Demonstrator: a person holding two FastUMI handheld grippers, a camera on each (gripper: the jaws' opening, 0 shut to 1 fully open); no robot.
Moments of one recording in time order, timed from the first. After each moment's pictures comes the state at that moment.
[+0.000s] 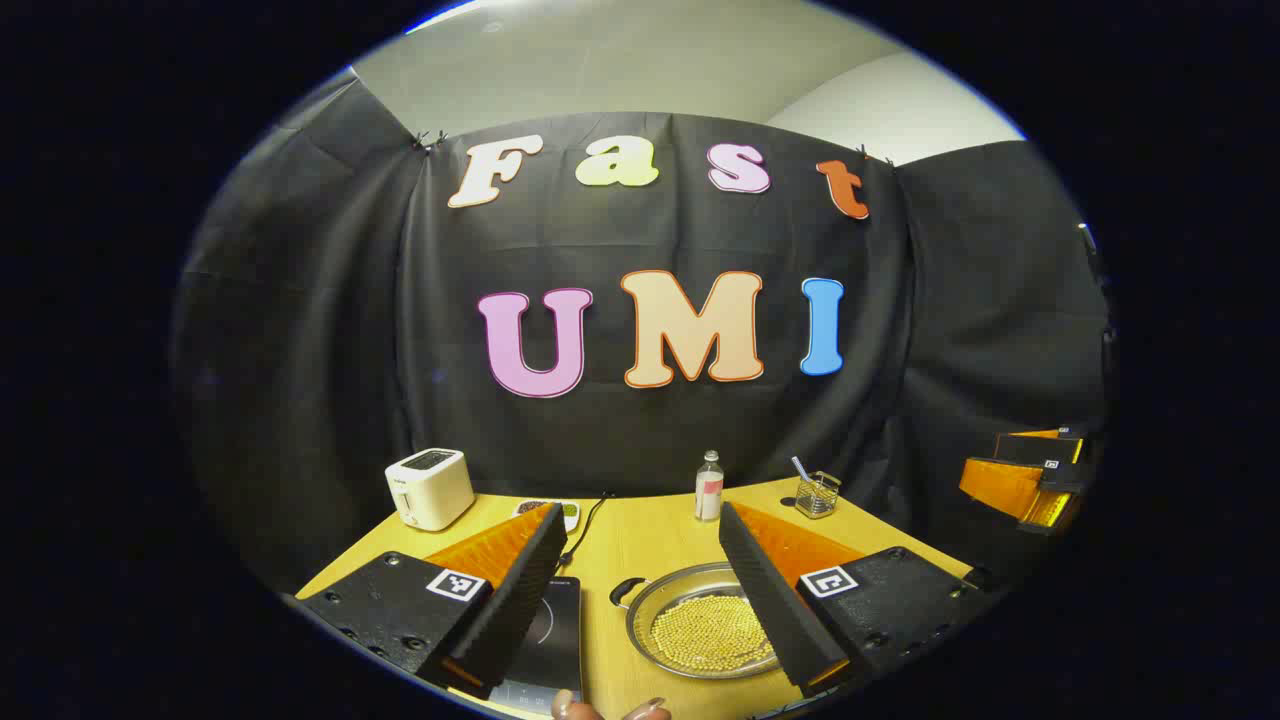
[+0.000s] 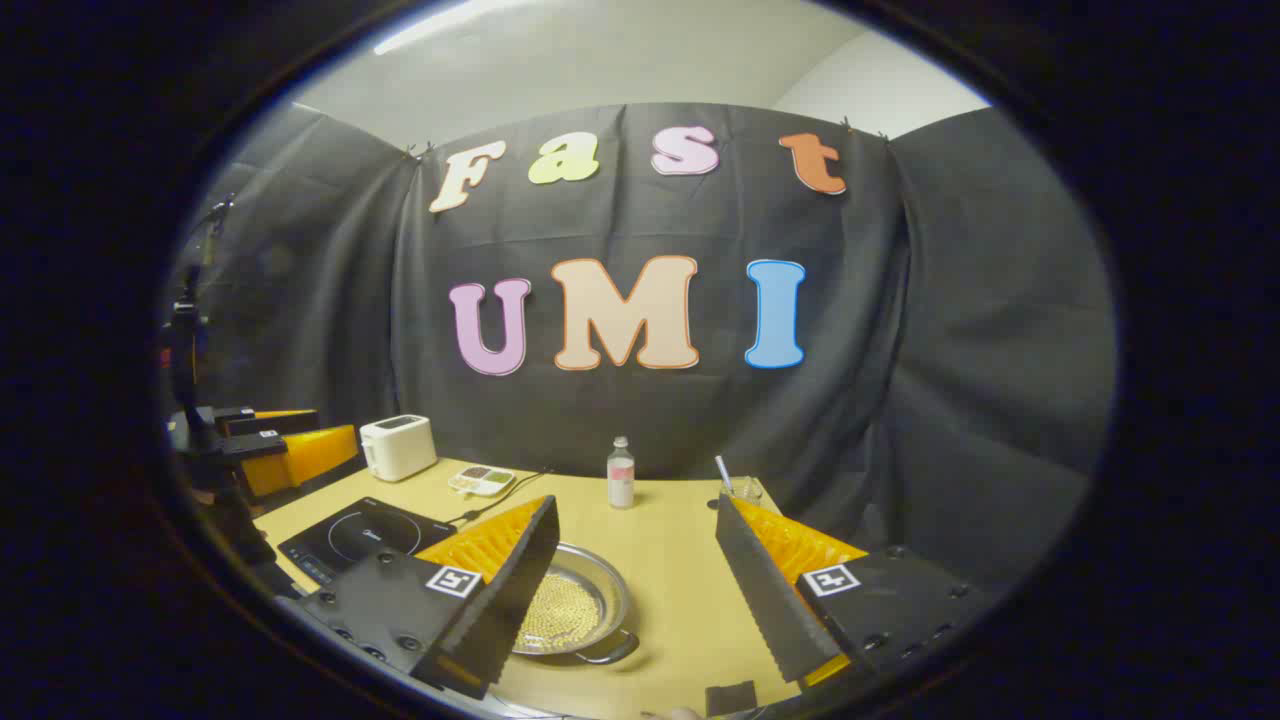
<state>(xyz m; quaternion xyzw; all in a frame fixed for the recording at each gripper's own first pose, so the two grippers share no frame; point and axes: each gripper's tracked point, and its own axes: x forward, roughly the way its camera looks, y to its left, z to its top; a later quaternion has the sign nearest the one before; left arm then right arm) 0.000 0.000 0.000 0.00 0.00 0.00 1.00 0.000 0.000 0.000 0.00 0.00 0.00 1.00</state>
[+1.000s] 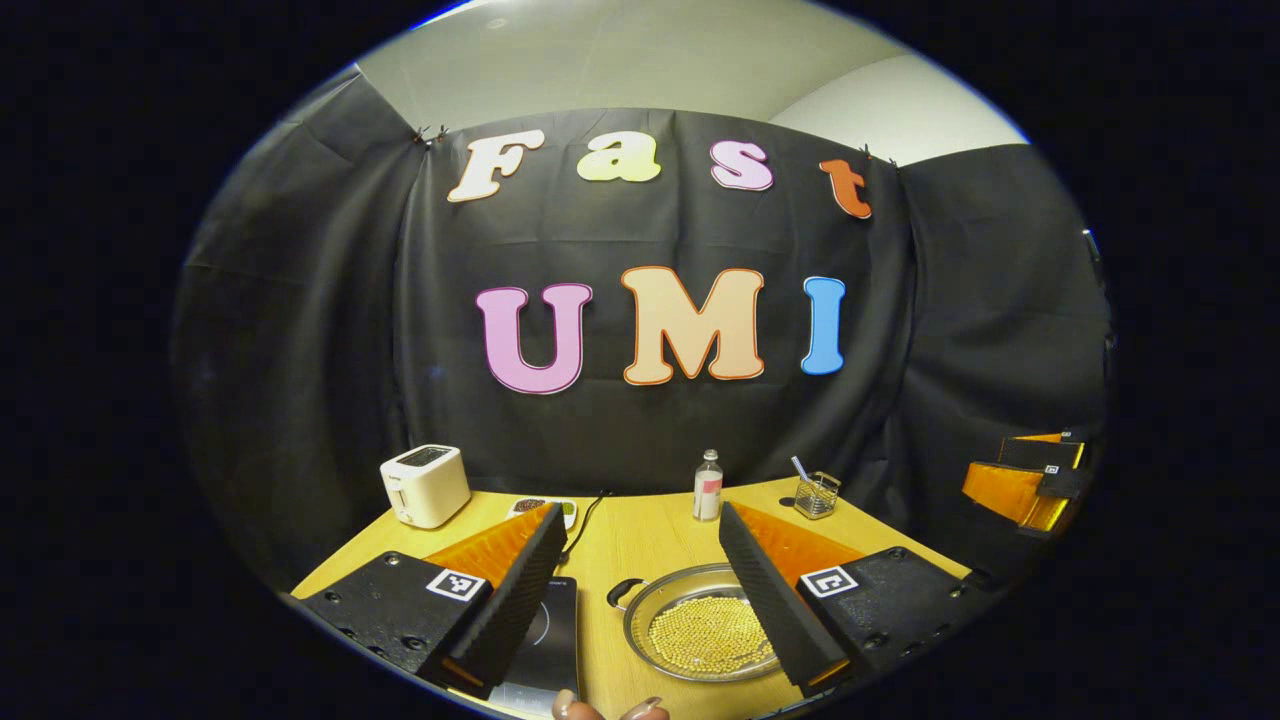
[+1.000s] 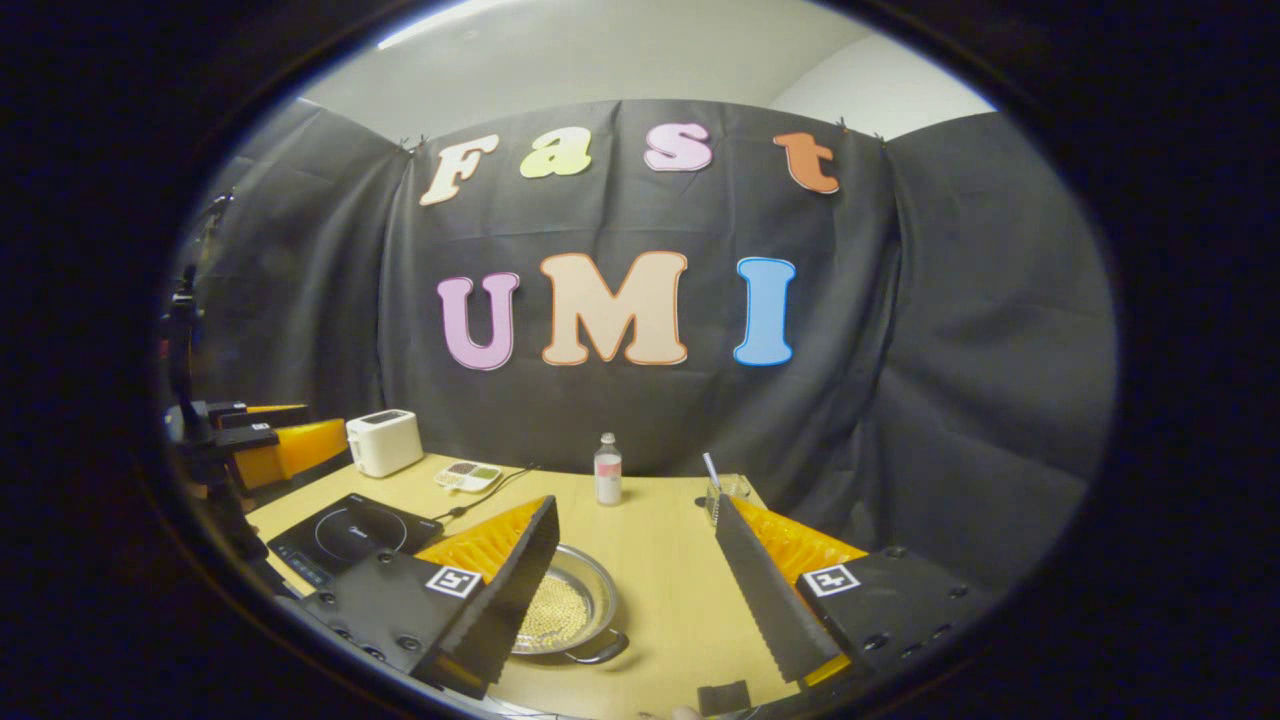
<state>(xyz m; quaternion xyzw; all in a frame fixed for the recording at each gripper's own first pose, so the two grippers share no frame) 0.008 -0.002 -0.005 -0.01 0.01 0.00 1.00 0.003 -0.003 -0.006 0.00 0.01 -0.01 1.00</state>
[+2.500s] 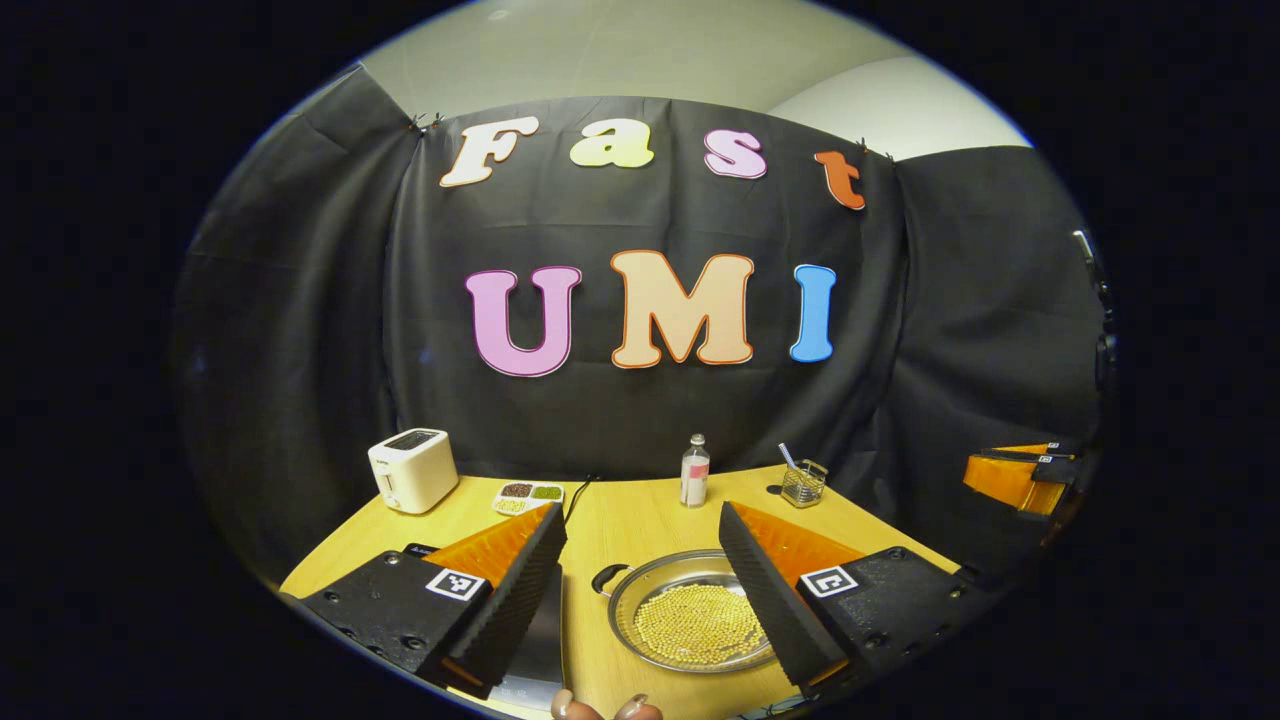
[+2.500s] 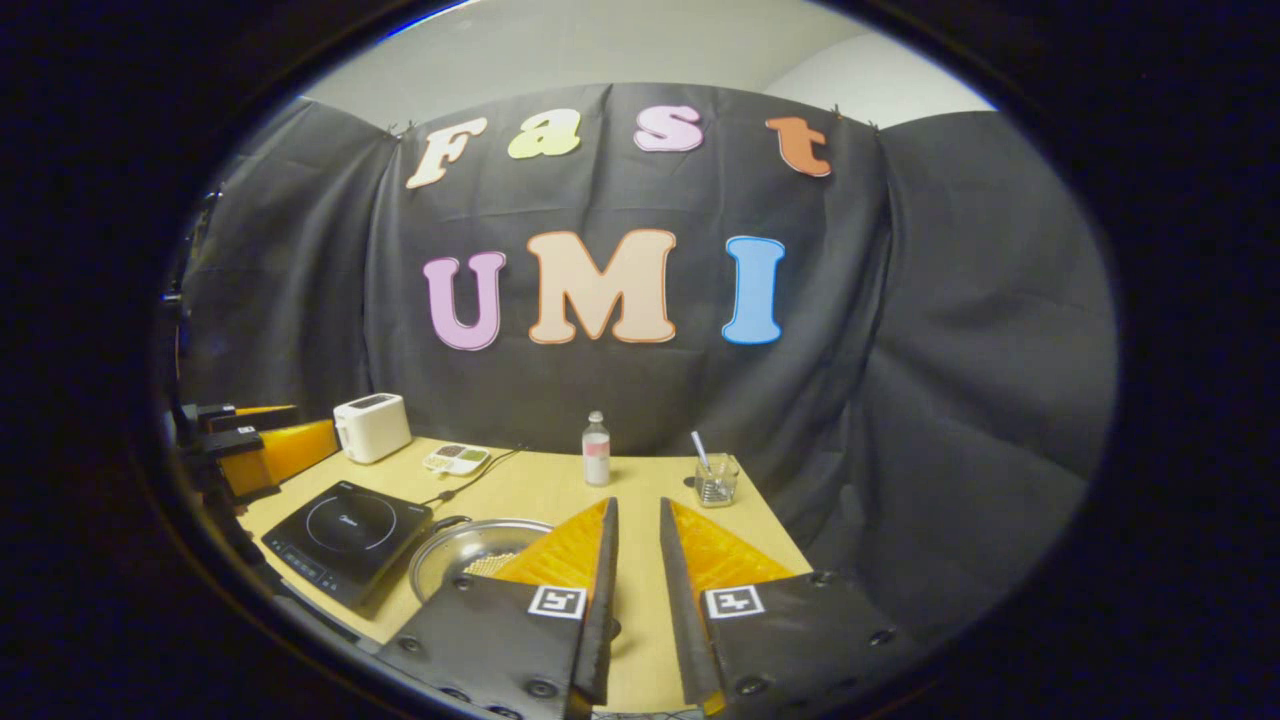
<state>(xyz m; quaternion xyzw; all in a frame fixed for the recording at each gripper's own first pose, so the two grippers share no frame) 0.005 -0.013 -0.019 -0.01 0.03 -0.02 1.00 0.001 -0.008 -0.023 0.00 0.05 -0.03 1.00</state>
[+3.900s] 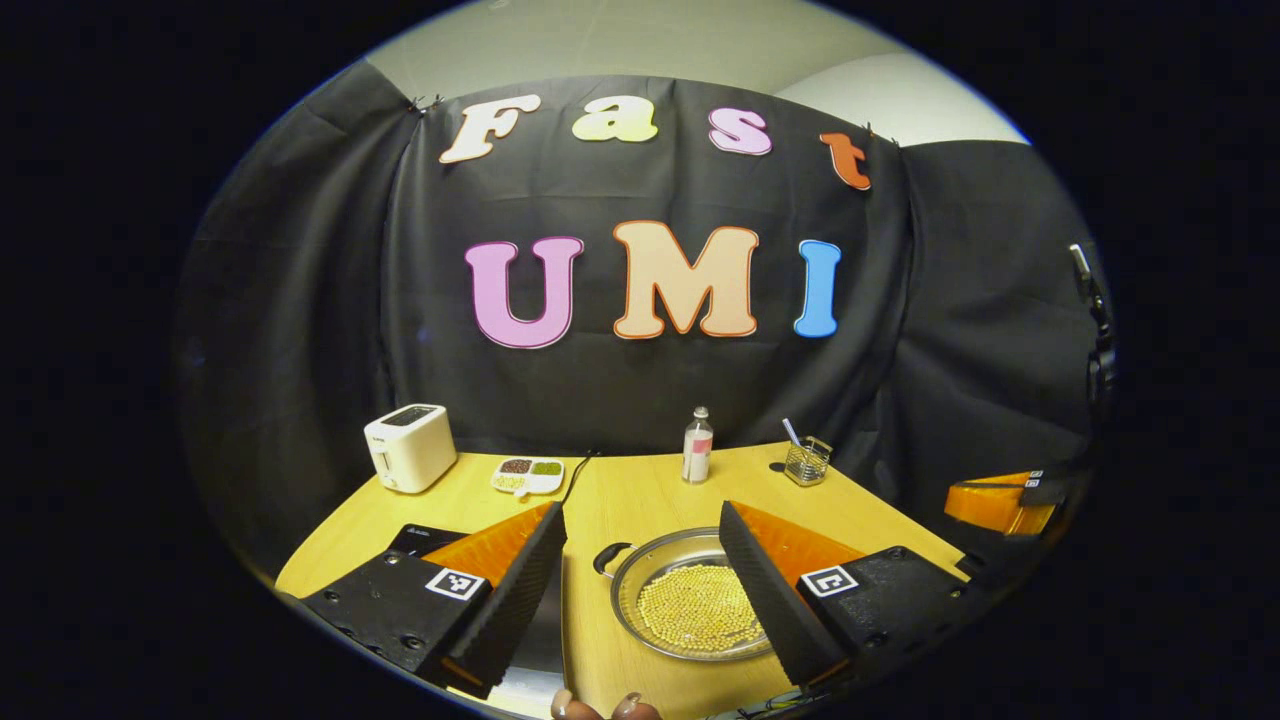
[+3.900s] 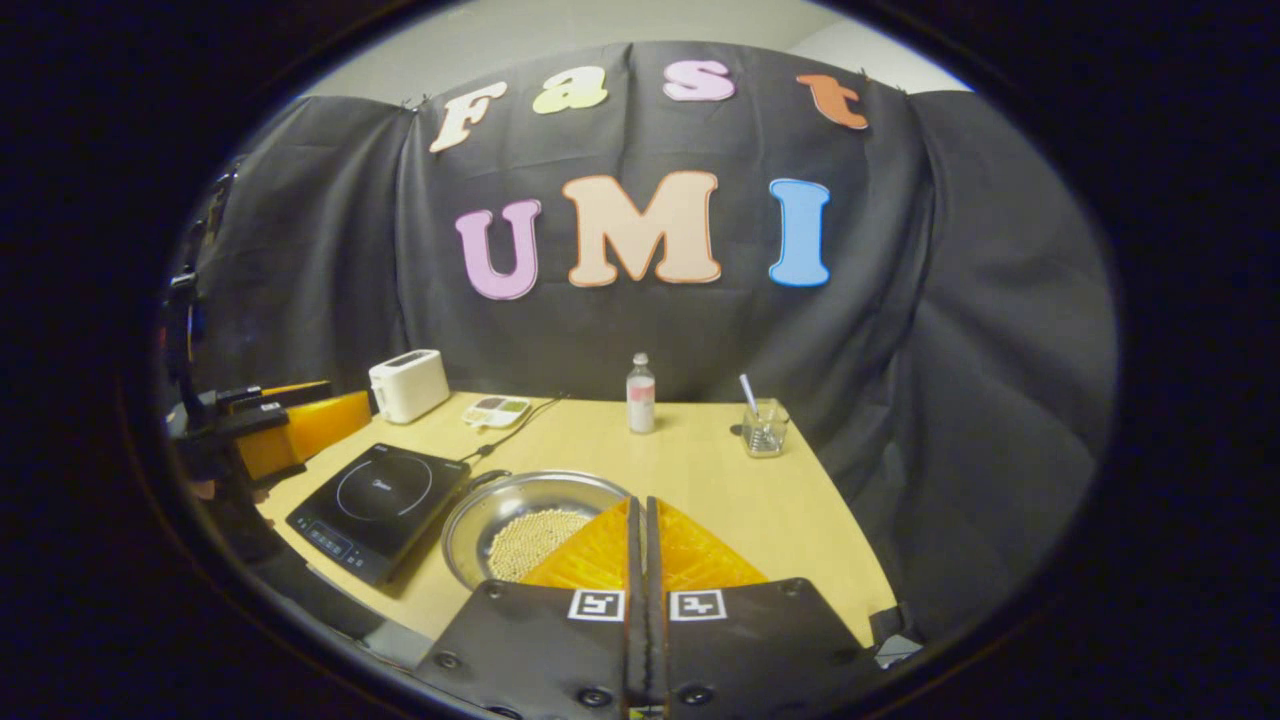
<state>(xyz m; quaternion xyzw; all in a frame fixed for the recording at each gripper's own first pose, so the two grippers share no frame) 0.012 -0.011 -0.052 -0.02 0.06 -0.03 1.00 0.009 0.028 -0.090 0.00 0.14 0.02 0.99</state>
